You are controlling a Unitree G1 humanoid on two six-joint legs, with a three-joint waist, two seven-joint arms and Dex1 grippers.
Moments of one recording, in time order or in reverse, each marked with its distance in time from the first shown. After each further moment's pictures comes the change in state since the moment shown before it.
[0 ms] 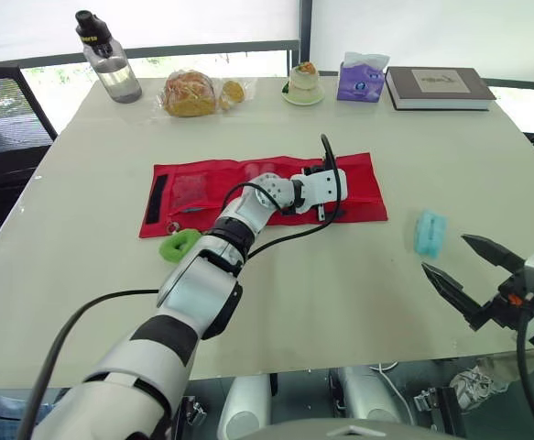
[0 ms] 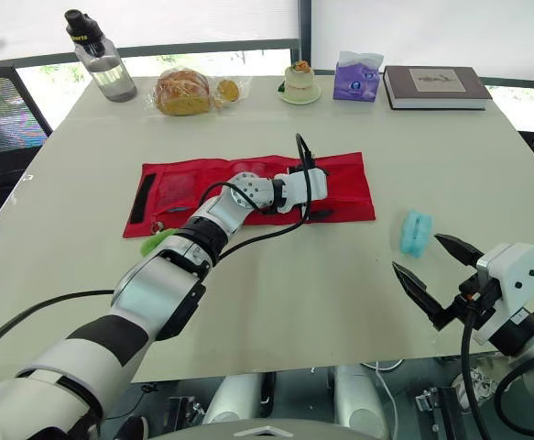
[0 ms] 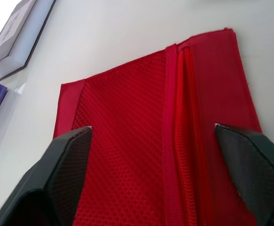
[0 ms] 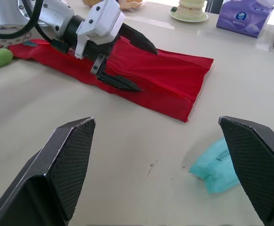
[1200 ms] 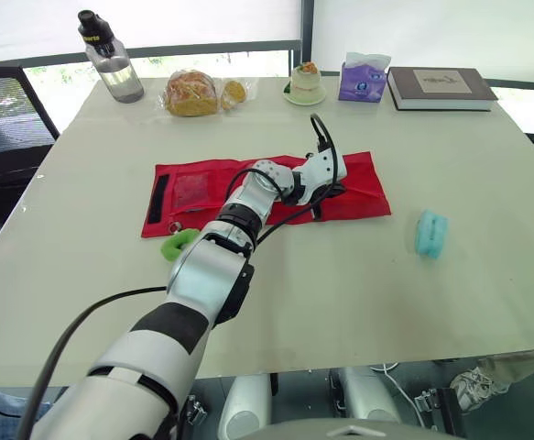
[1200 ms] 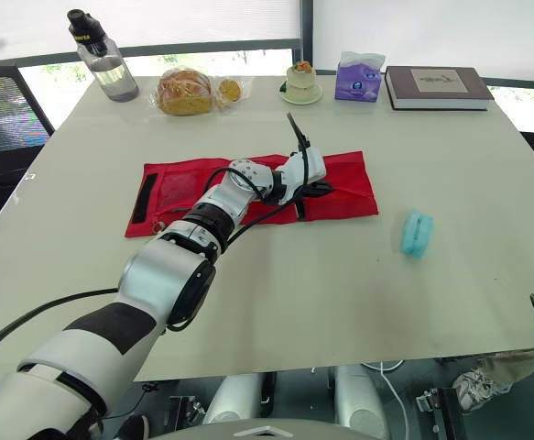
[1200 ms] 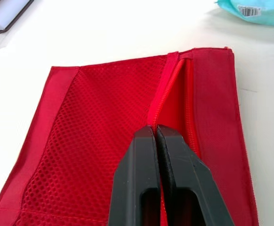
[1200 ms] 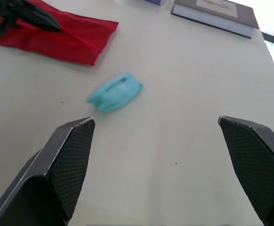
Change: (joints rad) left arm -0.094 -0.049 0.182 0.124 -0.088 0.174 -0.179; right arm 0.405 -0.008 -0.681 0.167 0.216 -0.046 0.234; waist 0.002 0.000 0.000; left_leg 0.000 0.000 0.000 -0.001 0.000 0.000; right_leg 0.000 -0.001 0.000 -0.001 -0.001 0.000
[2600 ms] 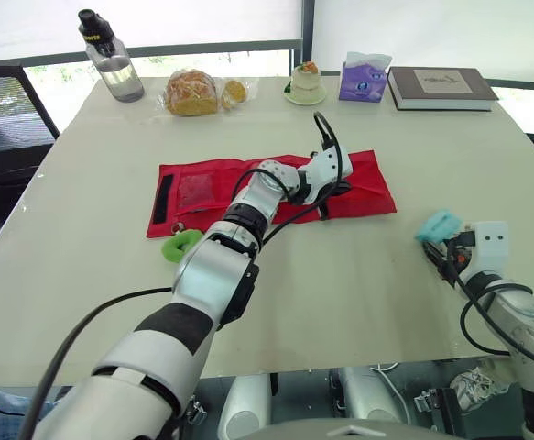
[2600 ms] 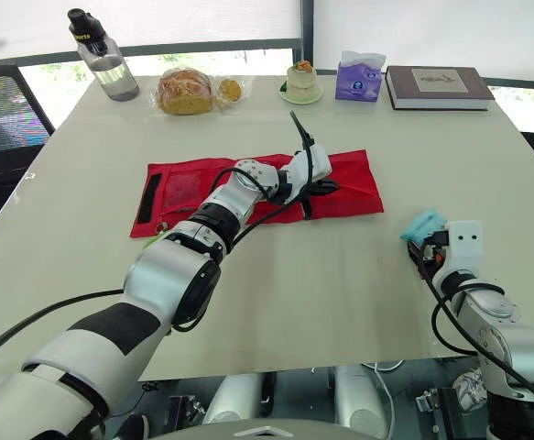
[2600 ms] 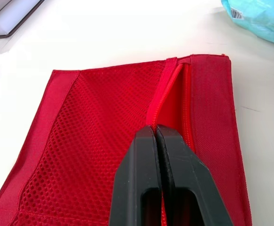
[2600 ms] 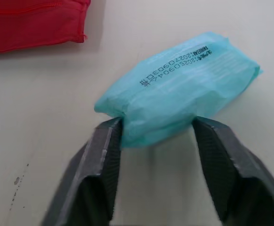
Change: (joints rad) left arm -0.007 -0.030 0.031 0.000 -0.001 0.022 0.022; right arm -0.845 0.170 0.951 0.292 -0.453 0.302 -0.613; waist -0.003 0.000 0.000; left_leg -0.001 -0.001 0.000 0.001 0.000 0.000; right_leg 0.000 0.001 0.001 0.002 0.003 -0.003
